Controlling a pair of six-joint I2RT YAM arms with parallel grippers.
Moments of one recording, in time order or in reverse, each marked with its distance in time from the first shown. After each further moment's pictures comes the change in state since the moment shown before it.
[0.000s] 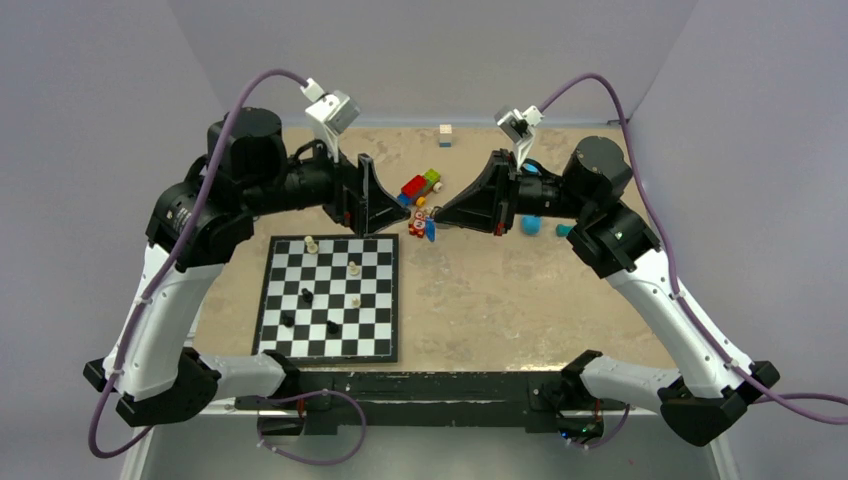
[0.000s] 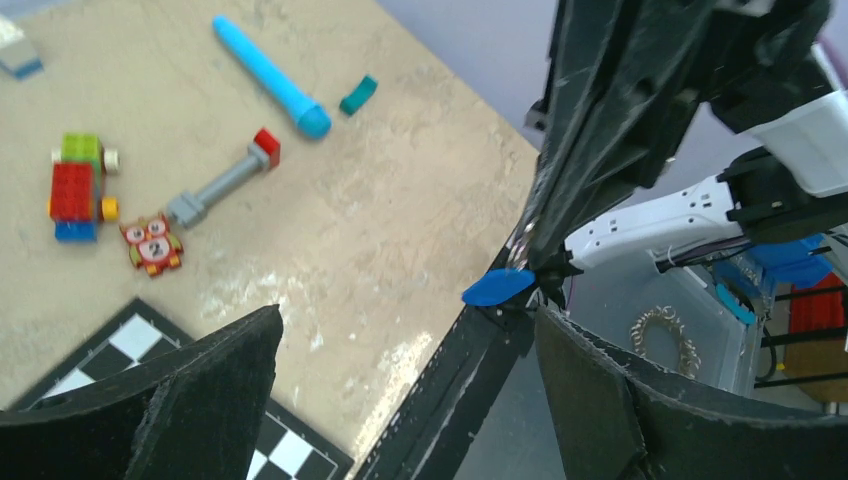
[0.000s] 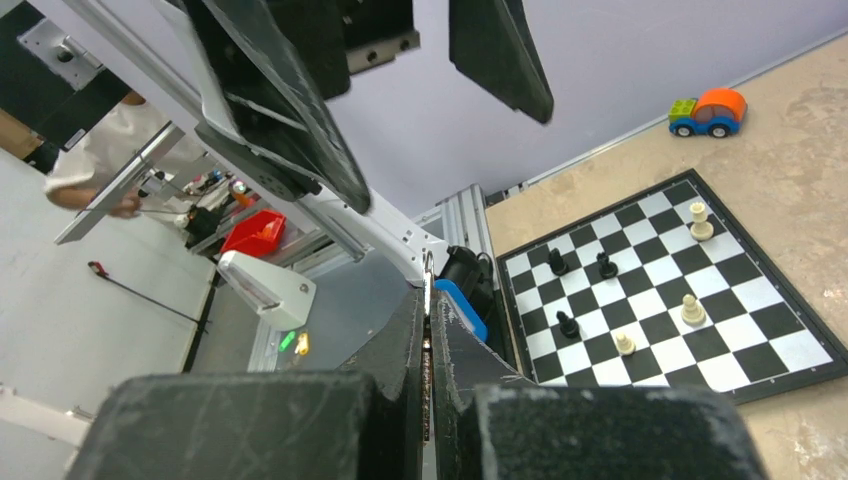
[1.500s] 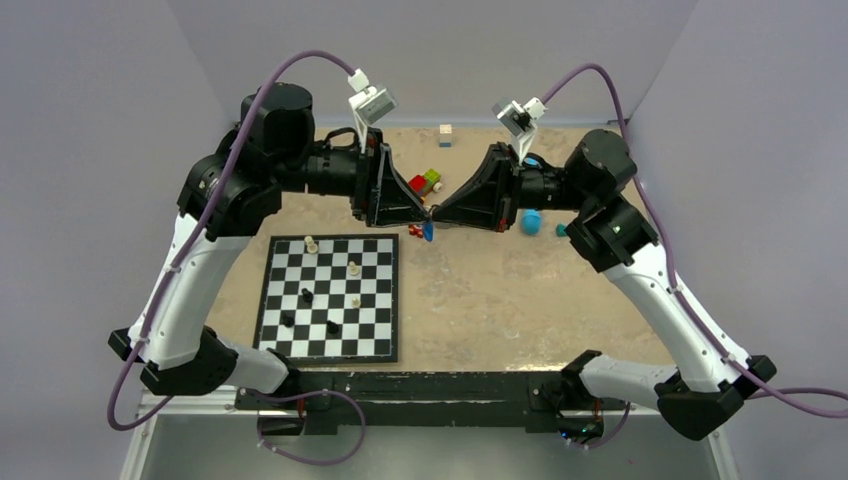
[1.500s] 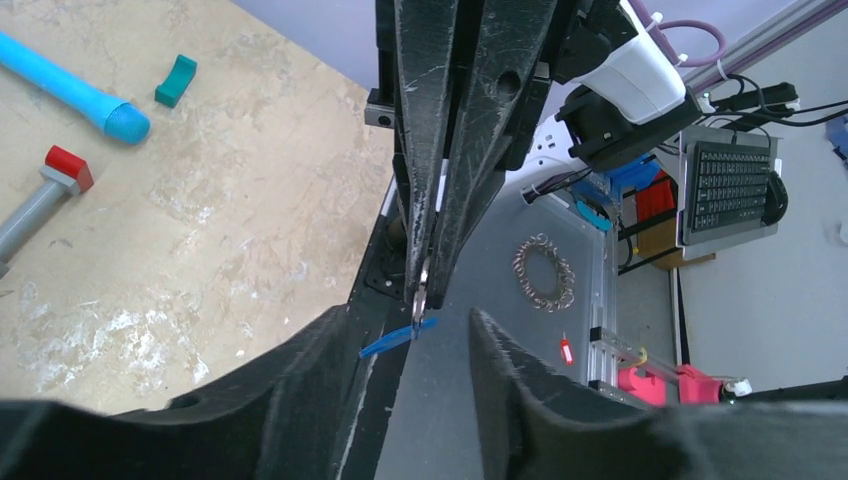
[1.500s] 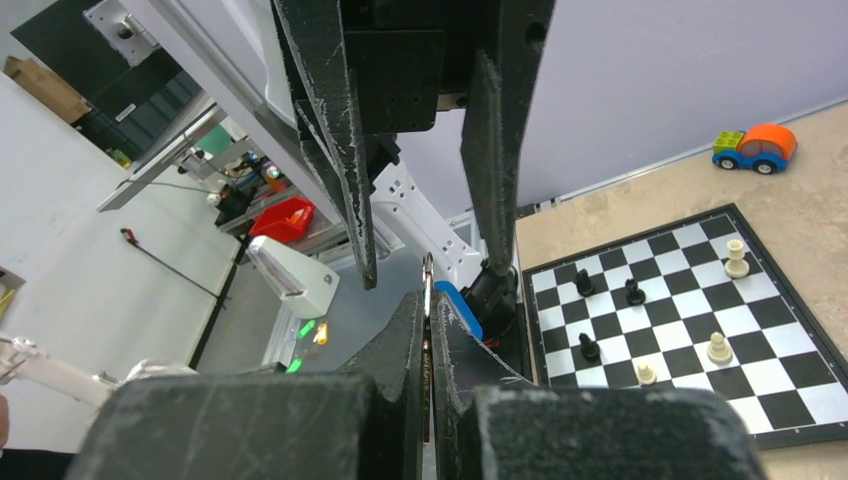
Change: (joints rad) left arm -0.028 0.117 0.053 0.031 0.326 -0.059; right arm 0.000 0.029 0.043 0.076 -0.091 0.042
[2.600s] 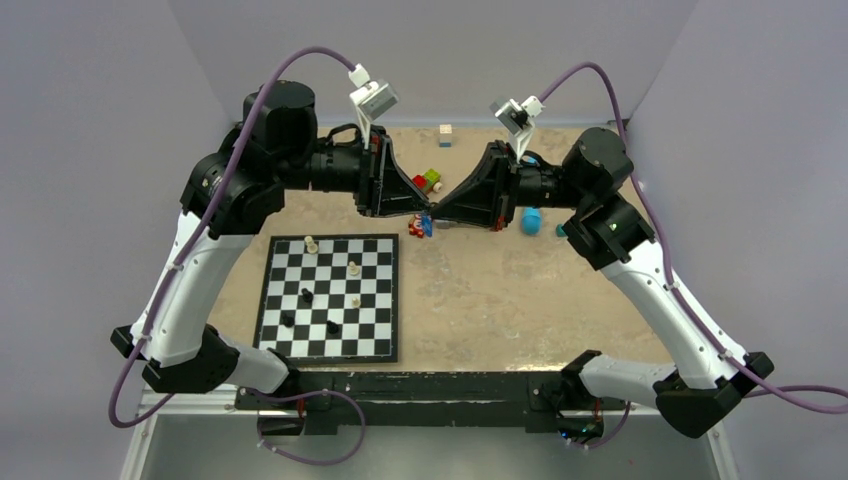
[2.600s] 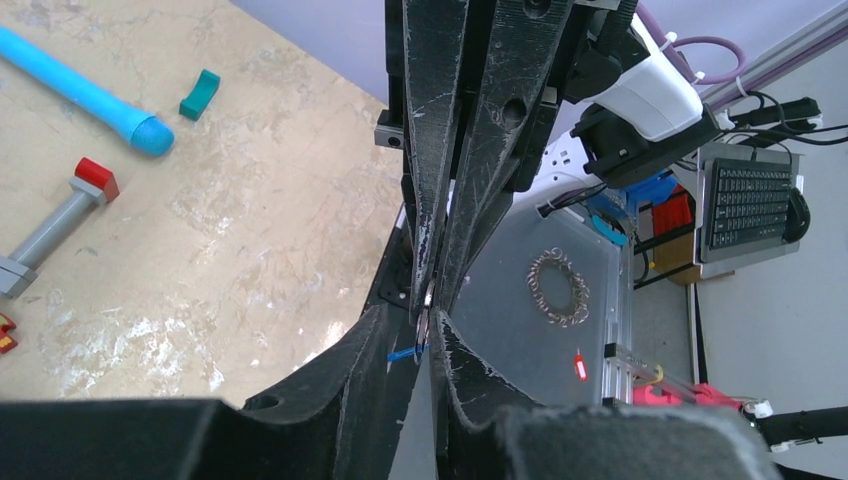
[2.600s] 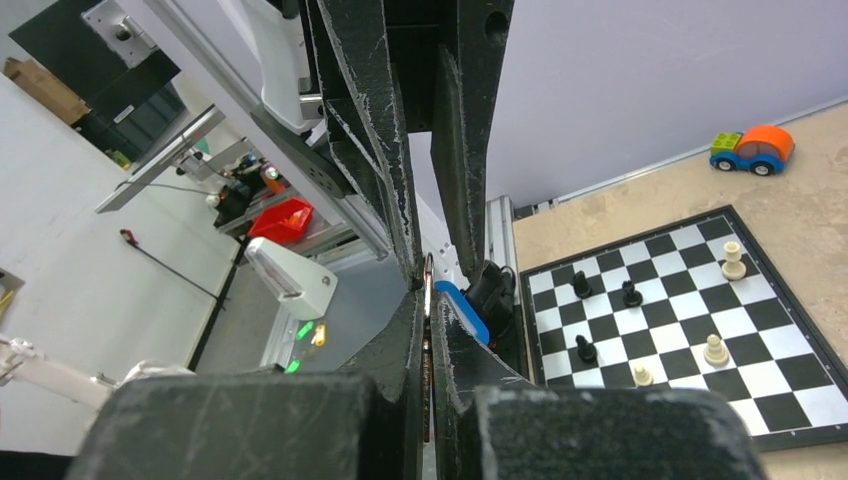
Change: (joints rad) left arm -0.008 0.015 0.013 0.017 -0.049 -0.003; right arm 0.000 0.017 0.000 0.017 -0.005 0.004
